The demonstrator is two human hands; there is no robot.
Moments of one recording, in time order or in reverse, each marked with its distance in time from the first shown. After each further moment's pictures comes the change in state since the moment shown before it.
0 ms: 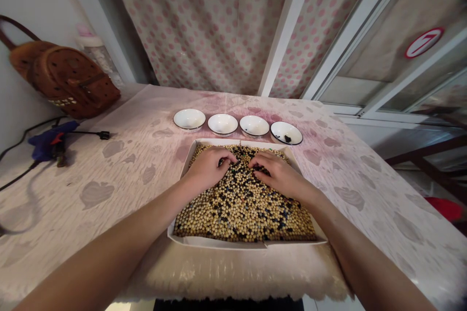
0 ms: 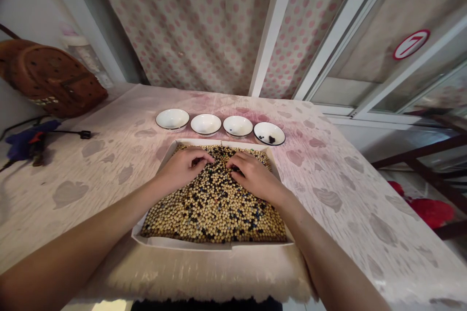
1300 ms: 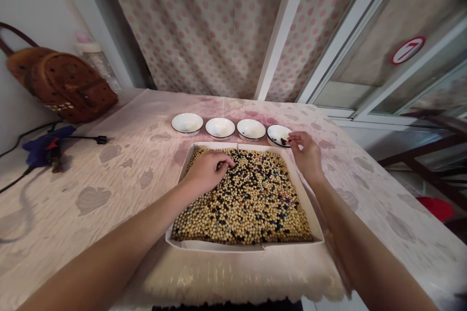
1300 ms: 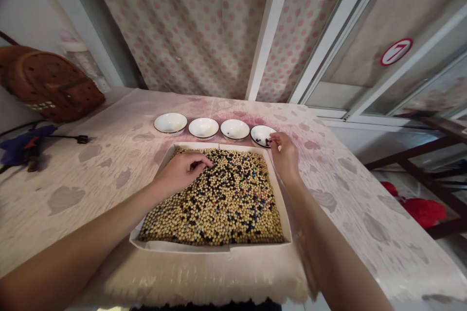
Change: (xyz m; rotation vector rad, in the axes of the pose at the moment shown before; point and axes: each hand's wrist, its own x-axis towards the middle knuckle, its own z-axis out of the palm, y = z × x) left_hand -0.001 0.001 -0.001 0.001 -0.017 -0.022; right_hand -0.014 0.096 -0.020 -0.020 0.763 0.423
